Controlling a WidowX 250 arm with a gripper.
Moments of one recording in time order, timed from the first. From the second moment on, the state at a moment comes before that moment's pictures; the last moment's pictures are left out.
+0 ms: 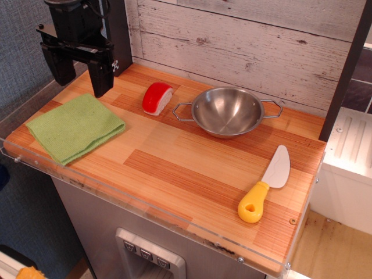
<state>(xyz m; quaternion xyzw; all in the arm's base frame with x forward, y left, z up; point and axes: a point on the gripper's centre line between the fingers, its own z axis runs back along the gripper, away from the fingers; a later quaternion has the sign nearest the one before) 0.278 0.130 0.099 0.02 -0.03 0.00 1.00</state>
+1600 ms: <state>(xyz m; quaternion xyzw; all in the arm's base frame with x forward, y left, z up) 0.346 -0.049 0.049 0.03 -0.03 -0.22 0.98</state>
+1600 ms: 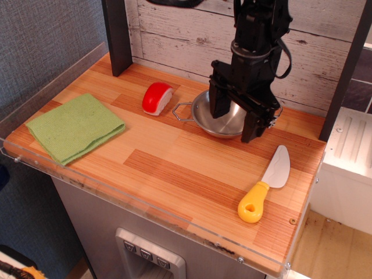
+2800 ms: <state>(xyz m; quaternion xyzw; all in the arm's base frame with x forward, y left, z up) 0.369 -0.052 0.020 0.02 -0.03 -0.23 0.97</state>
